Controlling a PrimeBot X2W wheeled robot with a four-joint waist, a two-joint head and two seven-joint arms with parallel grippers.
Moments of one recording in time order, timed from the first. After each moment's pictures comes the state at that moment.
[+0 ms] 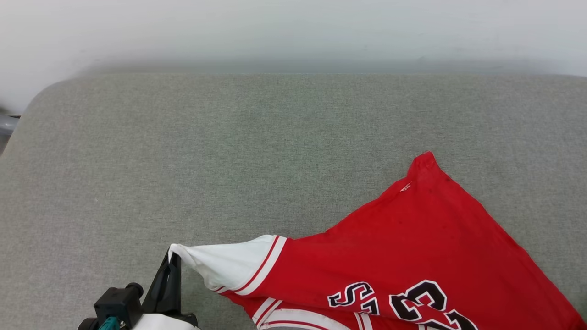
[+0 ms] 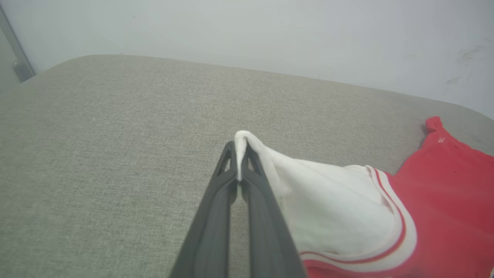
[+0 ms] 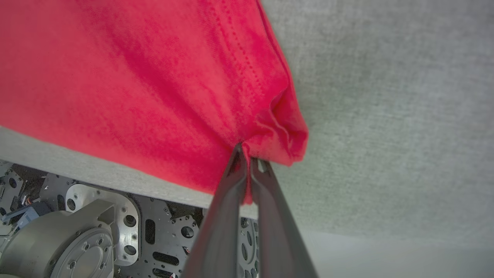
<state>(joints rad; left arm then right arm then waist) 0.09 0.16 -0.11 0.06 -0.32 0.04 -0.23 -0.01 -0.91 0.46 0.34 1.01 0.13 0.46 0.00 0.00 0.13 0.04</state>
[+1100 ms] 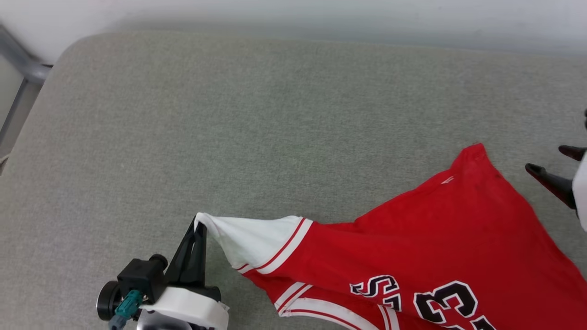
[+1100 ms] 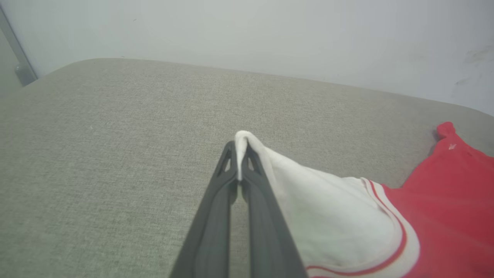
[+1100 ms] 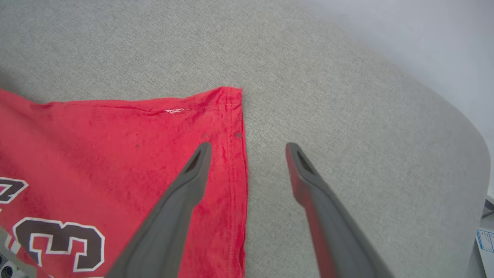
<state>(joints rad) 0.00 0.15 -0.19 0.05 -0.30 0.03 -0.23 -0.48 -0.87 0.36 -0.01 0.76 0.13 0.71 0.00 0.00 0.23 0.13</state>
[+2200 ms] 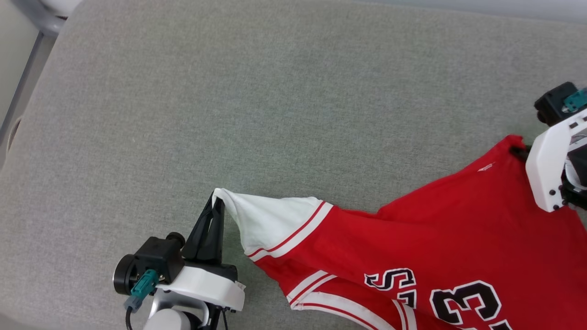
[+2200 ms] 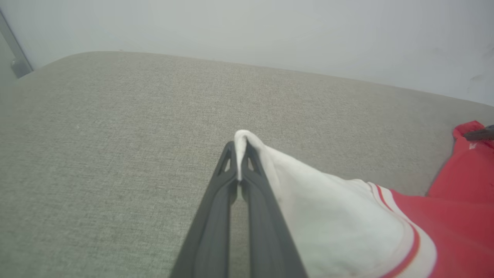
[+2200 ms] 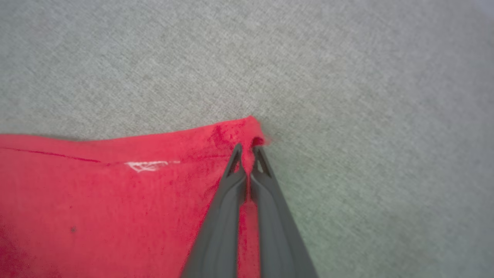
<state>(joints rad) -0.11 0.11 -0.23 0.08 -0.29 0.02 -0.26 -0.84 -0.73 0.80 0.52 0.78 0.13 0.50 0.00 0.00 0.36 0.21</state>
